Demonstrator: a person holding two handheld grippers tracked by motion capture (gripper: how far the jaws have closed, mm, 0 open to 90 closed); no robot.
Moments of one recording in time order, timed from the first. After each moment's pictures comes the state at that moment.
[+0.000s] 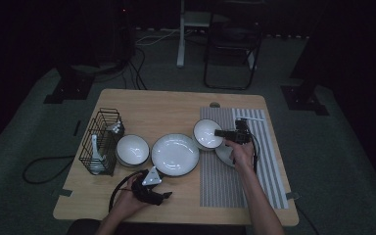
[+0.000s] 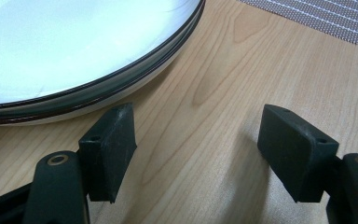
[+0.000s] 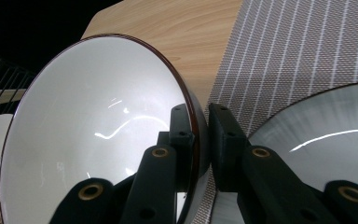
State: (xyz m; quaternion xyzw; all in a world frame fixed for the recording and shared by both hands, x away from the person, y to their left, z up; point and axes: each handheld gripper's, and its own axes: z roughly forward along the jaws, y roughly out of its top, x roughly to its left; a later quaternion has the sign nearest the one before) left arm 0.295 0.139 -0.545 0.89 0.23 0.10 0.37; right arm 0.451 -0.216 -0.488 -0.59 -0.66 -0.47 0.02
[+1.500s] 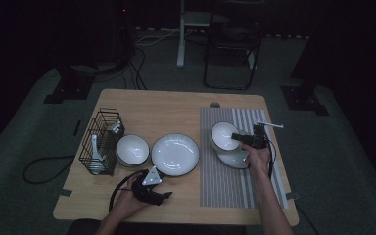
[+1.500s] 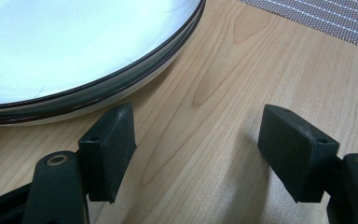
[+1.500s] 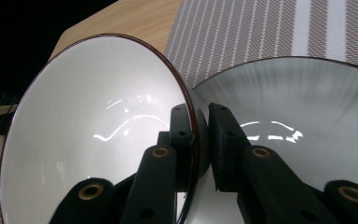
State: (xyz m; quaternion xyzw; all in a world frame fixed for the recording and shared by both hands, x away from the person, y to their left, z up) left arm 0.295 0.139 -0.545 0.89 0.23 0.11 0.37; right arm 0.437 -0.274 -0.499 -0.63 -0.62 -0.46 -0.01
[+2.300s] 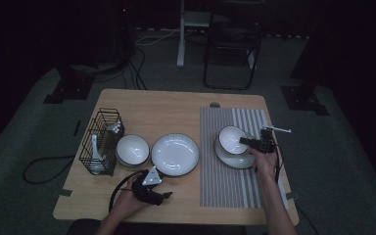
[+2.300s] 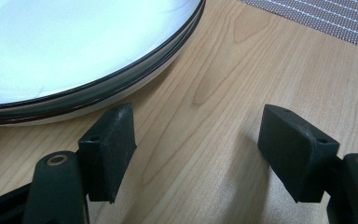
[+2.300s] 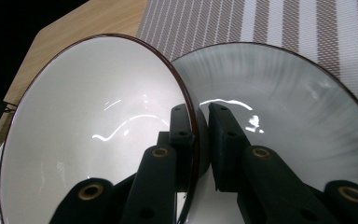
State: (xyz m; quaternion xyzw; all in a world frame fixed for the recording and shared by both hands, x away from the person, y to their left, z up) left arm 0.295 0.139 -0.545 0.89 0.23 0.11 0.37; right arm 0.426 -0.298 -0.507 -0.65 -0.62 -0.44 -0.03
